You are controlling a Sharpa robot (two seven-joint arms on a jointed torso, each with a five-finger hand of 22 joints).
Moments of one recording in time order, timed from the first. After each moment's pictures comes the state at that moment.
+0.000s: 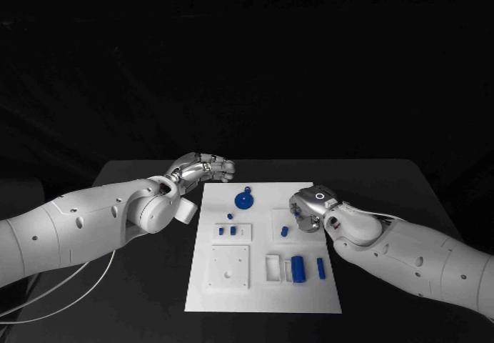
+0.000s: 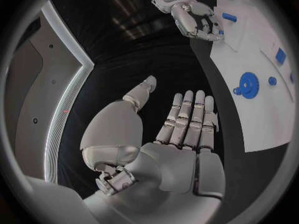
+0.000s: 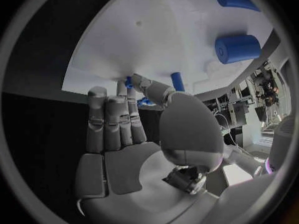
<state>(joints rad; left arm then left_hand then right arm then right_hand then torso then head) 1.26 -0.79 -0.11 1.31 -0.19 -0.14 0.35 0.99 -0.09 0.47 -0.24 0.08 0.74 0.20 0.26 0.51 0.96 0.20 0.07 0.10 0.69 0.21 0.46 0.27 0.04 0.45 0.11 0.47 1.23 1.11 -0.54 -0.09 1.13 -1.94 -0.41 -0.17 1.16 -0.22 0.90 -0.22 0.05 1.06 0.10 0.36 0.47 1.25 0.02 0.19 0.30 1.27 -0.07 1.18 0.77 0.21 1.22 -0.04 0.92 1.31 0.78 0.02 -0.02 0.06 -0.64</state>
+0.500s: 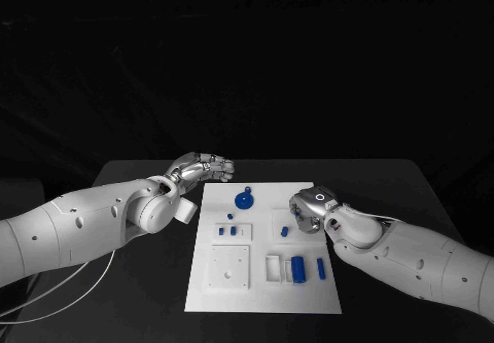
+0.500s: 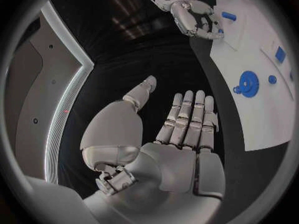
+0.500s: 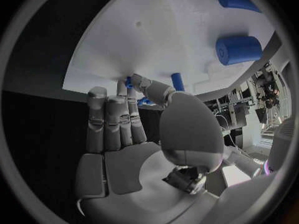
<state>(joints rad) 1.26 -0.79 -0.11 1.31 -0.19 -0.14 0.35 0.99 -0.09 0.47 -0.24 0.08 0.74 0.20 0.26 0.51 0.96 0.20 0.07 0.10 0.69 0.21 0.46 0.27 0.04 0.45 0.11 0.47 1.23 1.11 -0.55 -0.10 1.14 -1.96 -0.43 -0.19 1.16 -0.22 0.91 -0.22 0.05 1.07 0.09 0.37 0.47 1.25 0.02 0.19 0.30 1.28 -0.08 1.18 0.77 0.21 1.23 -0.04 0.93 1.31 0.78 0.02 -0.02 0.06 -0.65</state>
